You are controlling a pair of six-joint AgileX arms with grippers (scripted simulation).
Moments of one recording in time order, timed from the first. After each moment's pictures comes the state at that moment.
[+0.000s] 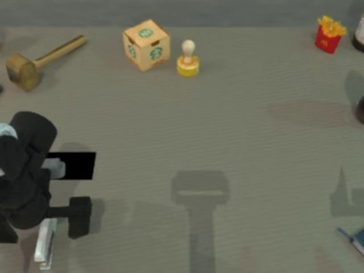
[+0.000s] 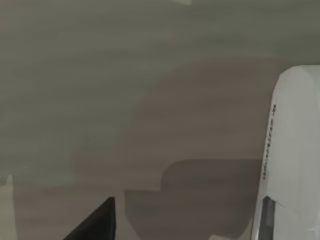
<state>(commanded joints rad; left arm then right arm) -0.23 1.64 0.69 -0.62 -0.01 -0.28 0.00 0.00 0.00 0.00 0.00 0.00</state>
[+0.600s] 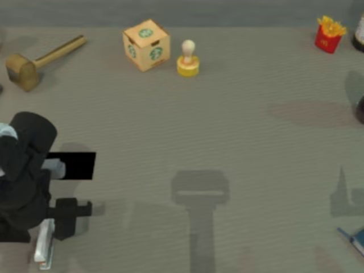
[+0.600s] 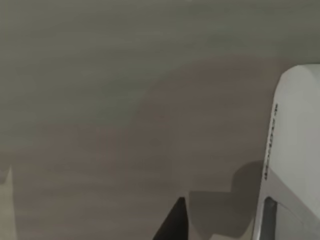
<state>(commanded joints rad) -0.23 1.64 0.69 -0.62 -0.01 -0.28 0.00 0.00 0.00 0.00 0.00 0.00</state>
